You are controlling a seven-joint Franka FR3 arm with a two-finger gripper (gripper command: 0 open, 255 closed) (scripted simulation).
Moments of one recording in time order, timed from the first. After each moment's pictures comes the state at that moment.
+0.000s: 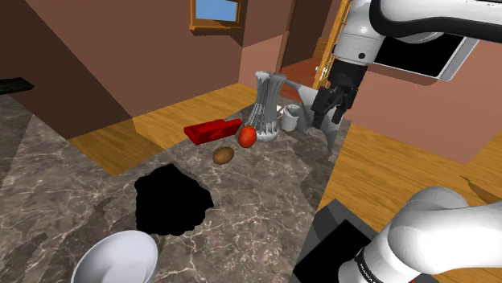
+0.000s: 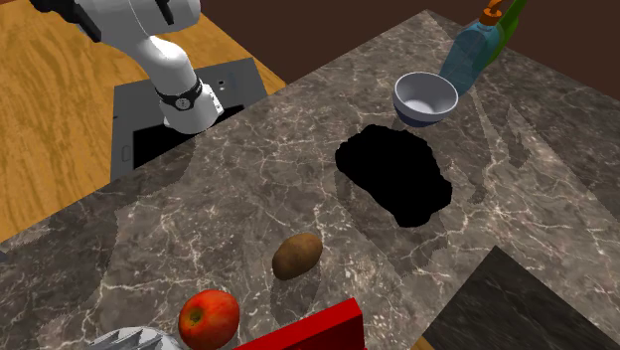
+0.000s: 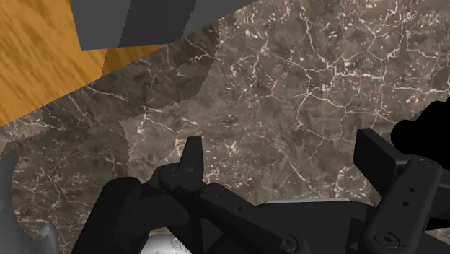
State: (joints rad) arm -0.02 -0.78 0.07 -2.33 0.12 1.51 0.05
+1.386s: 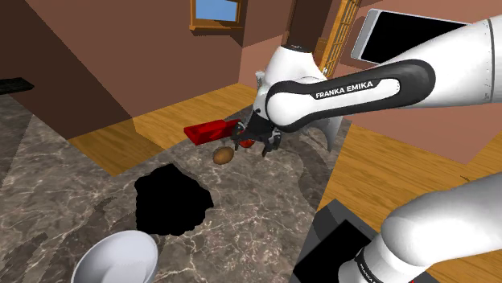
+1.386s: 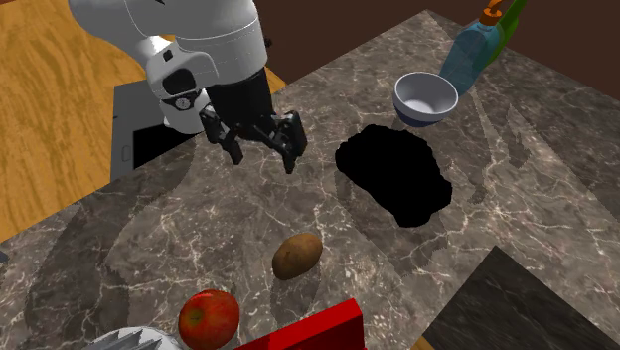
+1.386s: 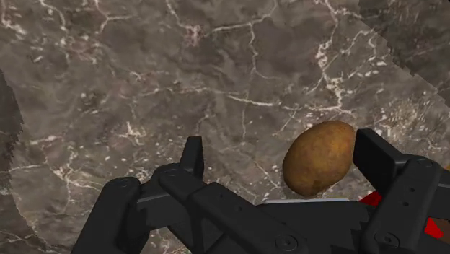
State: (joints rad) arm -0.20 -0.40 0.52 -2.49 0.24 2.33 0.81
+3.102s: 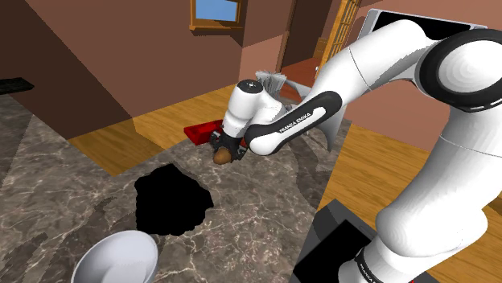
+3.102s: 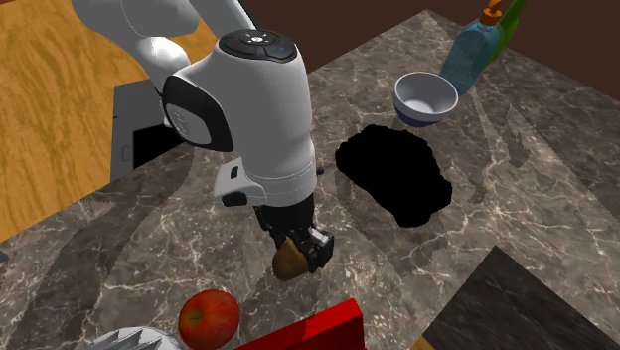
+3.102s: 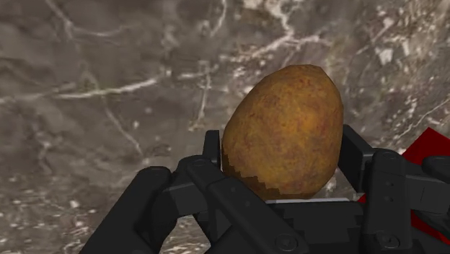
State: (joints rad) arm -0.38 0.19 0.67 -2.26 -0.52 2.66 1.70
